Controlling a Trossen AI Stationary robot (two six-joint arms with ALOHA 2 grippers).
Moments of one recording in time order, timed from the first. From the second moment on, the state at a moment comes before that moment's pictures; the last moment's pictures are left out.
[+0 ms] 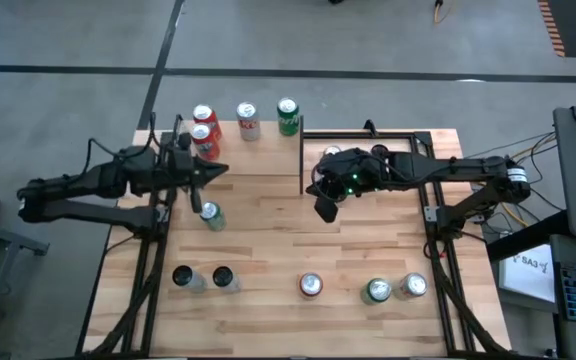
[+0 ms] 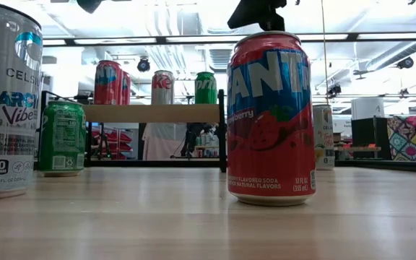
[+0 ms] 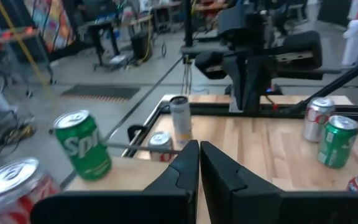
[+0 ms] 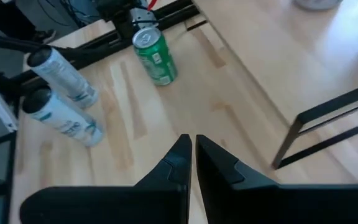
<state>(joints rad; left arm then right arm) 0.08 0.71 0.87 -0.29 -0.19 0.09 -0.05 1.44 1.38 -0.56 0.05 0.39</state>
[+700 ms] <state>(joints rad) 0.04 0.63 0.74 -0.13 -0.19 0.15 0.07 1.50 1.38 -0.79 0.01 0.79</state>
